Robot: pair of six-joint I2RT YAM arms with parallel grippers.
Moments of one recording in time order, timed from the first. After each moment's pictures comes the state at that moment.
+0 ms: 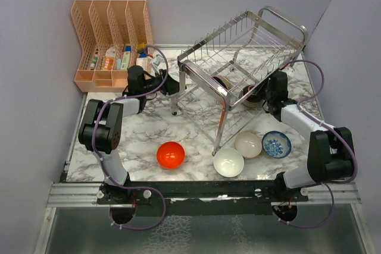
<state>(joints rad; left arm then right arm) -0.18 1.82 0.94 0.76 0.98 -0.68 0.15 1.47 0.82 0.12 0.27 0.53</state>
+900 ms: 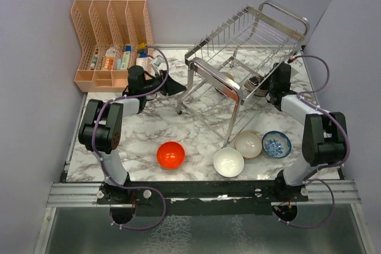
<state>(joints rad) -0.18 1.82 0.94 0.73 0.98 -0.66 0.07 1.62 0.93 0.21 0.32 0.60</state>
